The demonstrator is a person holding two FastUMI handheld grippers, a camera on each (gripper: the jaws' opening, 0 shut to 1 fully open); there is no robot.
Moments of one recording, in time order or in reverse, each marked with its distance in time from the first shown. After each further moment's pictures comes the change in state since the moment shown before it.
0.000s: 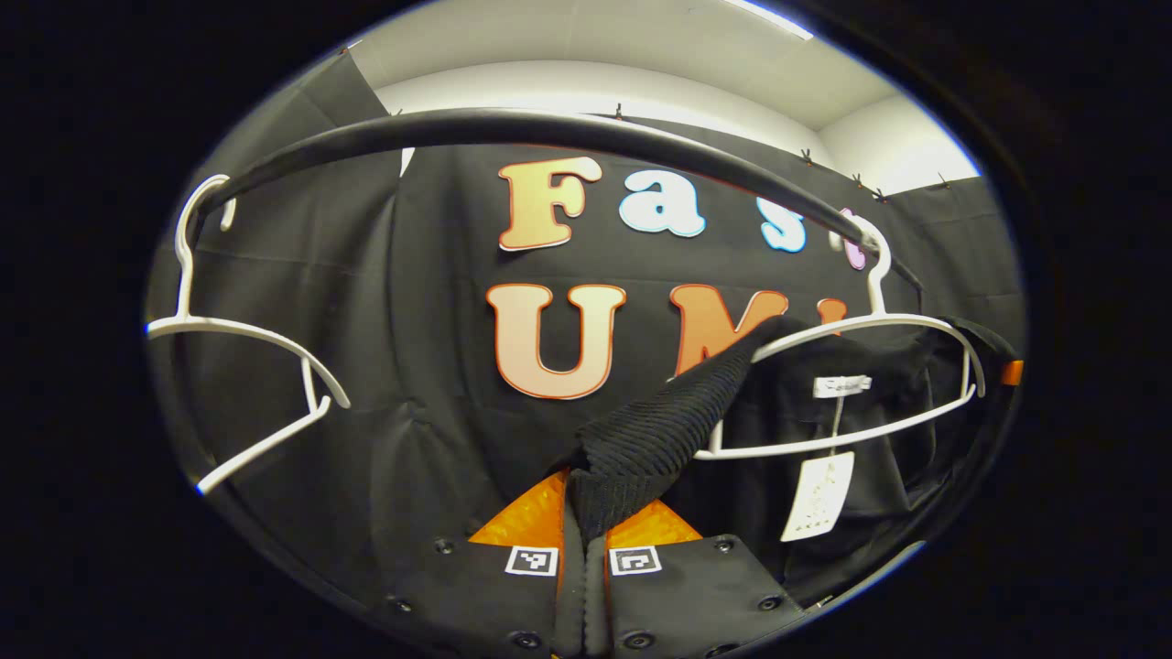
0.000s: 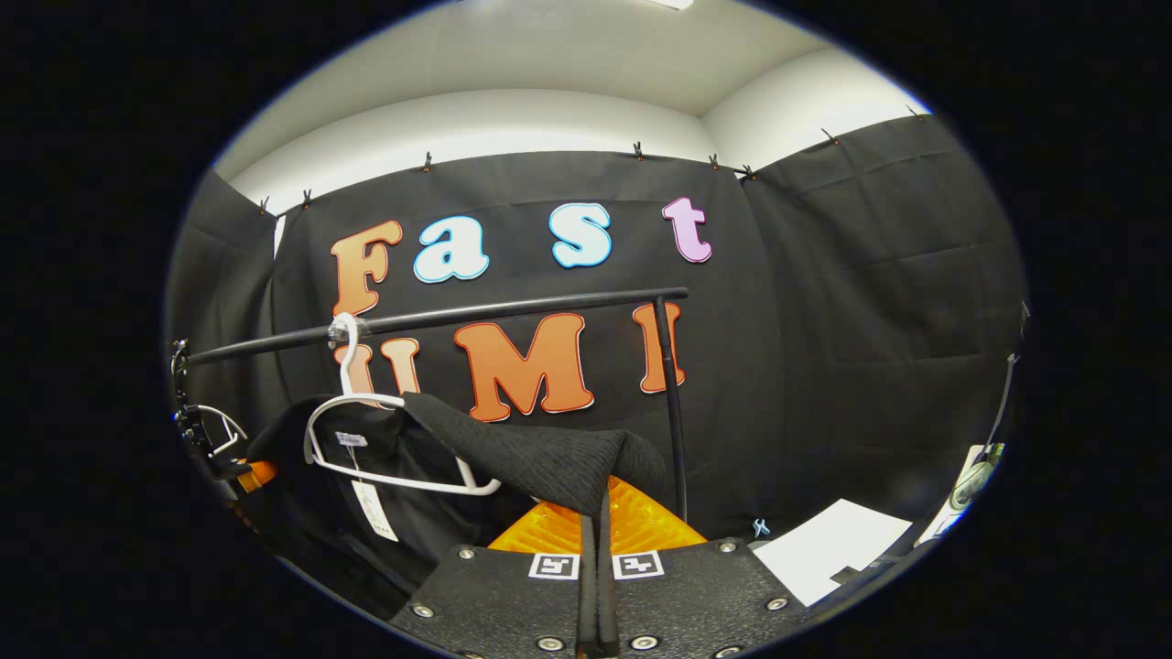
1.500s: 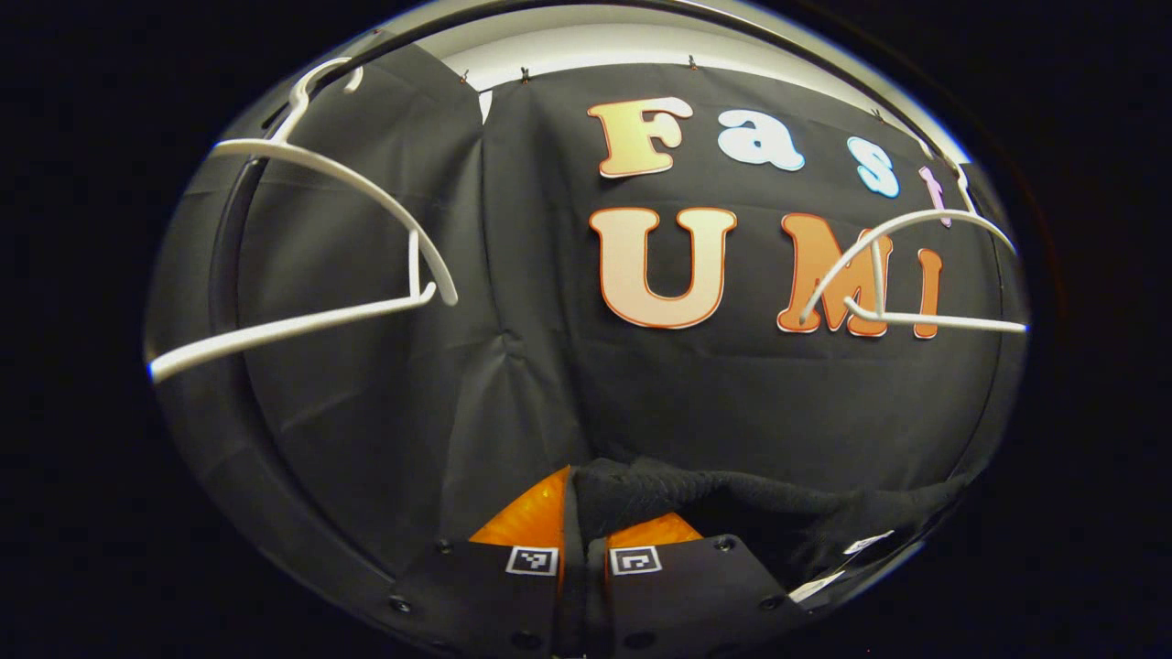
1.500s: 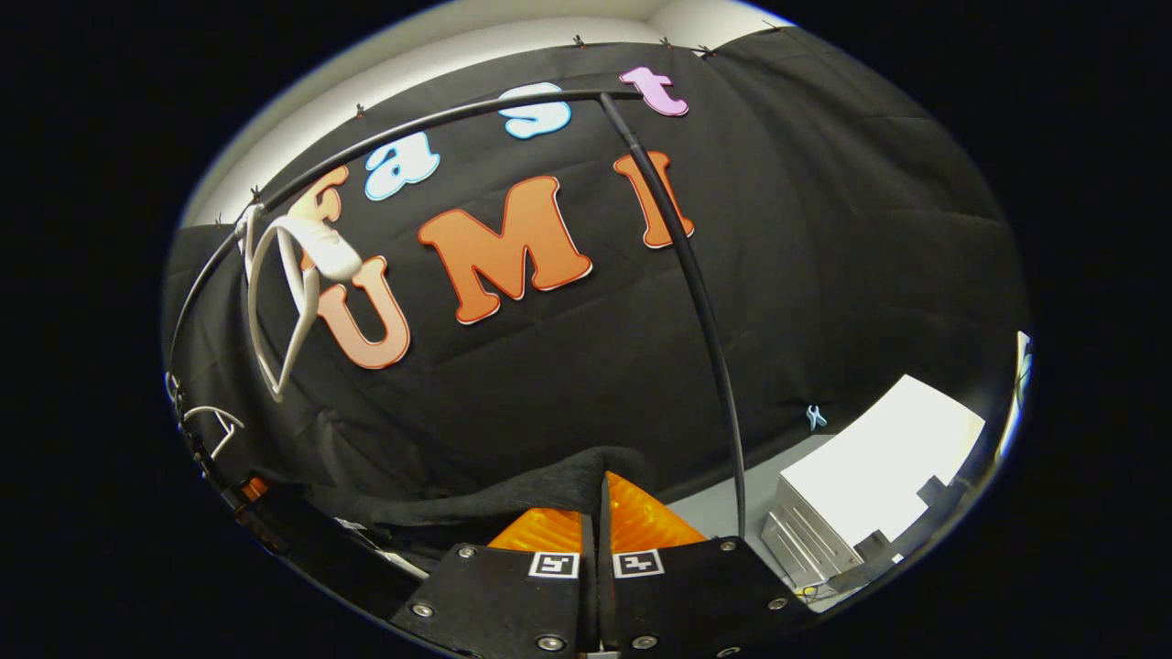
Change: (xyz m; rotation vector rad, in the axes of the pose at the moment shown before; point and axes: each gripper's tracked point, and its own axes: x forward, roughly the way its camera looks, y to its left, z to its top) left arm -0.014 0.086 -0.122 -0.001 0.206 0.251; right arm 0.066 -0.008 -0.211 0.200 0.344 0.049
